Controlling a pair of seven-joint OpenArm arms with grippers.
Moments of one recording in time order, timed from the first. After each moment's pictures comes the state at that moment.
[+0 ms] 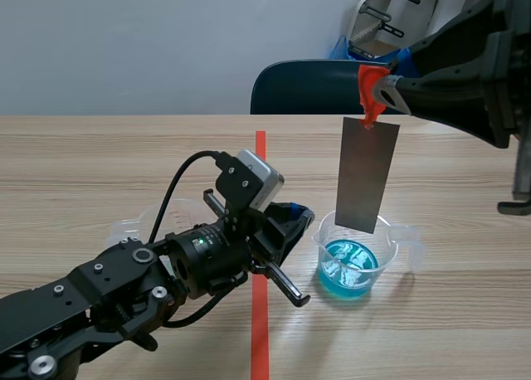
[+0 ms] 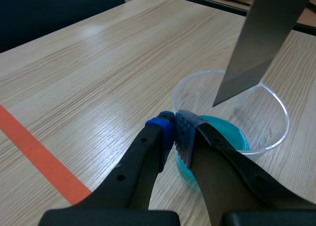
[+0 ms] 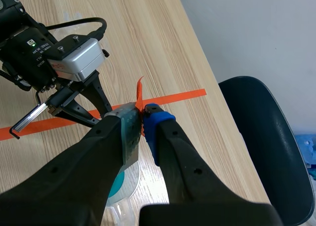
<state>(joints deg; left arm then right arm) -6.2 -15.0 42.3 69.8 -9.4 -15.9 -17.6 -14.1 63.0 -0.5 127.0 29.7 33.1 -10.8</state>
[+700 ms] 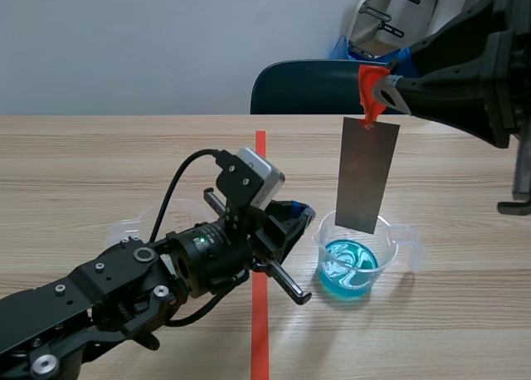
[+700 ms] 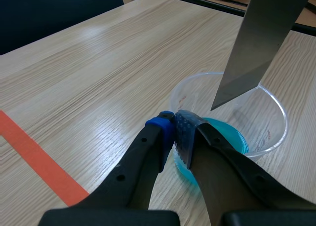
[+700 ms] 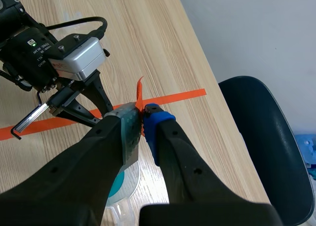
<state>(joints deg) -5.9 -15.1 42.0 70.3 -9.5 -15.7 -17.7 -14.1 63.0 -0.5 127.0 29.7 33.1 -10.8</state>
